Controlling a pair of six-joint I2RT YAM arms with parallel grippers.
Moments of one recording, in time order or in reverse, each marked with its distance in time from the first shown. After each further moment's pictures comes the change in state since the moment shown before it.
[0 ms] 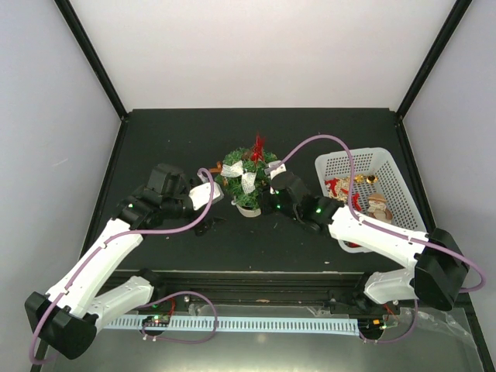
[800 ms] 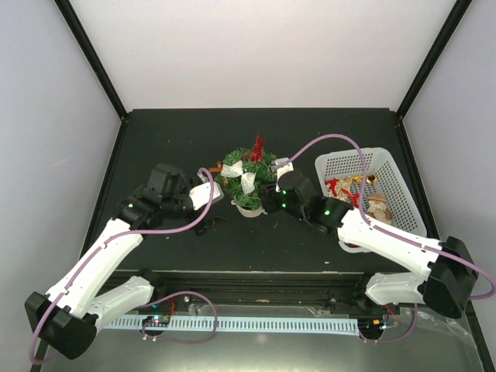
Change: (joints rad) left arm 0.000 0.000 0.000 0.005 0.004 -0.001; right arm 0.000 -0.060 -0.001 -0.019 0.024 0.013
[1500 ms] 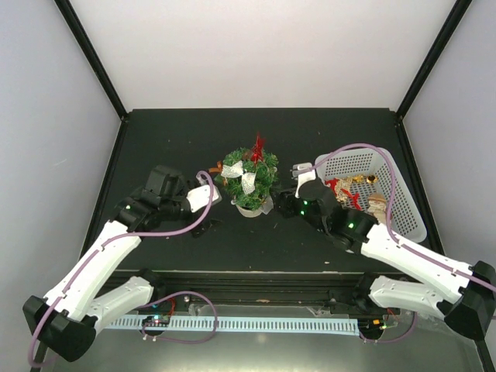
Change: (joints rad) left arm 0.000 -0.010 0.003 -0.046 -0.058 0.027; right arm -0.002 -0.218 -0.090 -0.076 0.101 0.021
